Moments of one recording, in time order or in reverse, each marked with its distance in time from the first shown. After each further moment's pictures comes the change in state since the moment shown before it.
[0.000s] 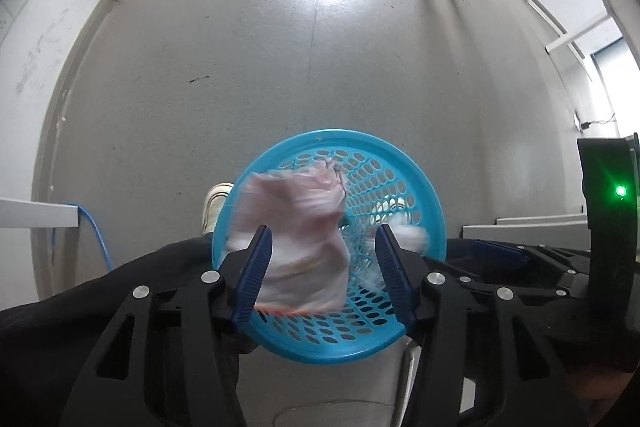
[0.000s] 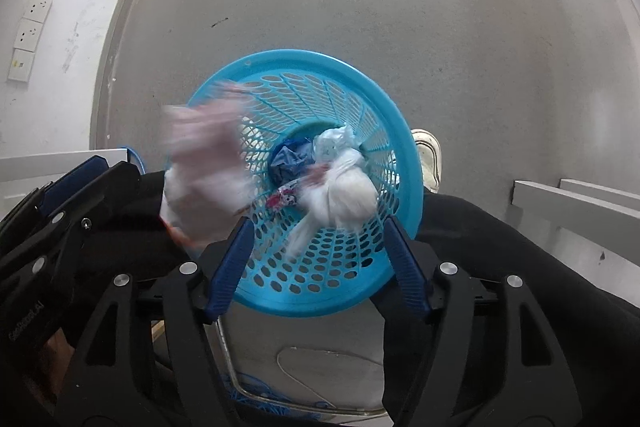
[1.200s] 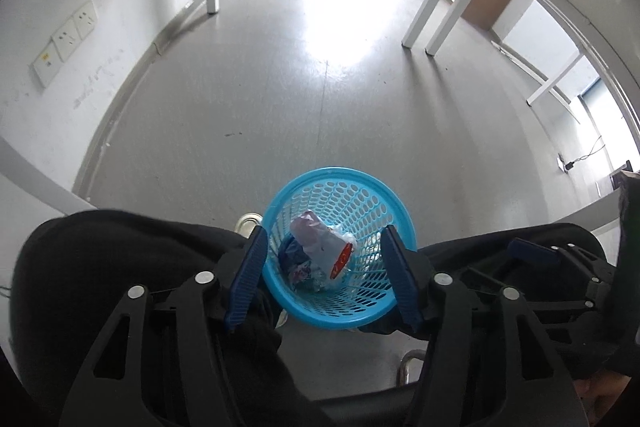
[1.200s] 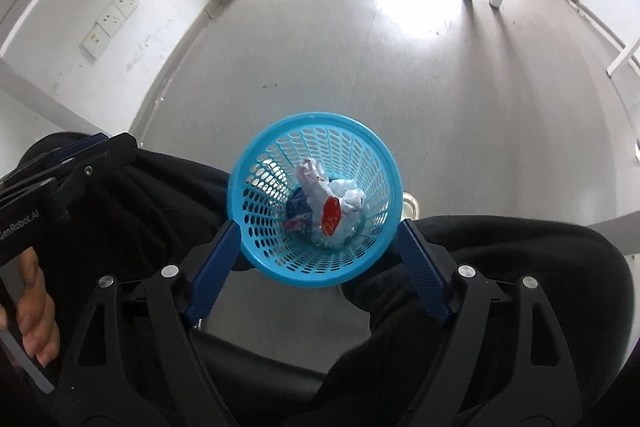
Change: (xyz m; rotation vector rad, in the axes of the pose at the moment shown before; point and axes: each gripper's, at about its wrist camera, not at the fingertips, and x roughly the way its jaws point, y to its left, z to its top) left arm -0.138 0.010 -0.088 -0.018 -0.289 0.019; right arm -0.140 0.044 -0.114 -0.217 -0.363 -0.040
